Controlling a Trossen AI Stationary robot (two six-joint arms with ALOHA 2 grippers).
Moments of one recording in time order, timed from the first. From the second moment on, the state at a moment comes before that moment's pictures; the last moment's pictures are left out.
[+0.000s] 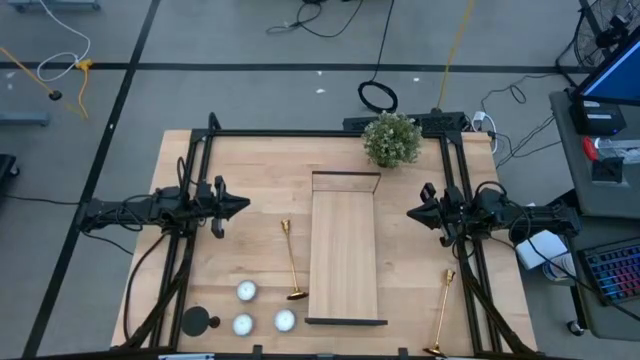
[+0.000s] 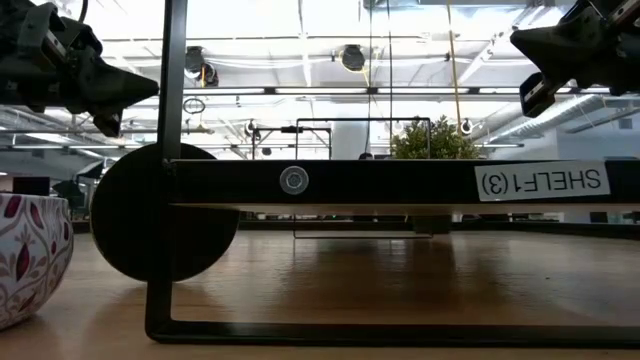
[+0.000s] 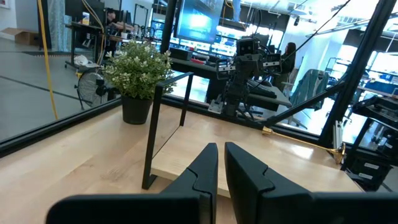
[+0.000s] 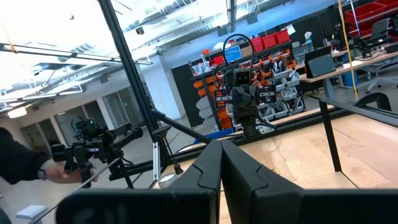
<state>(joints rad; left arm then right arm) 0.00 0.01 0.02 0.05 -0.14 -0.21 0.01 0.03 0.01 0.24 -0.10 0.38</state>
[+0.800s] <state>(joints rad) 0.00 0.01 0.02 0.67 -0.48 -0.89 0.01 0.03 0.01 0.24 -0.10 0.38</state>
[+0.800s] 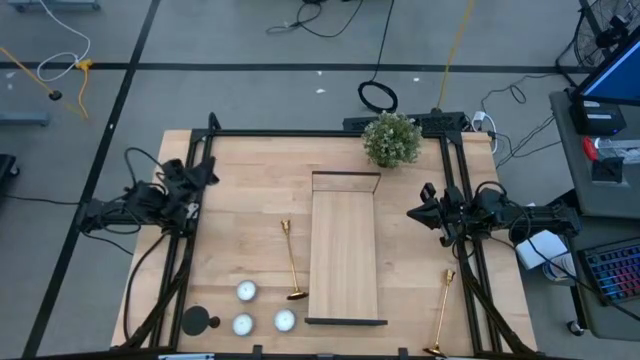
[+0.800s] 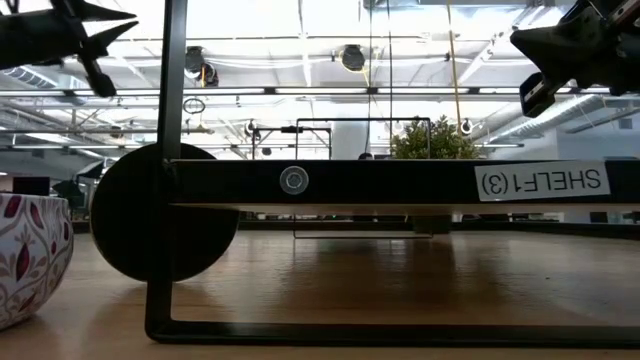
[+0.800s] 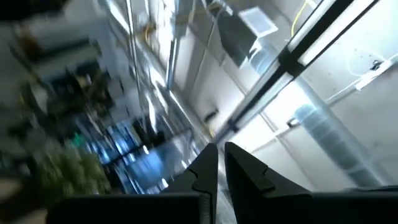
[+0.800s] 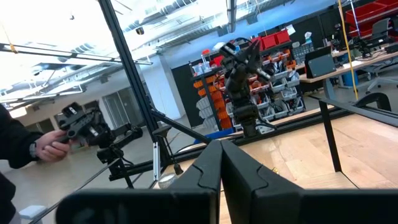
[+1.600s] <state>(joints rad) 0.00 0.09 0.09 0.63 -0.30 -0.94 0.01 0.03 0.01 0.24 -0.10 0.38</state>
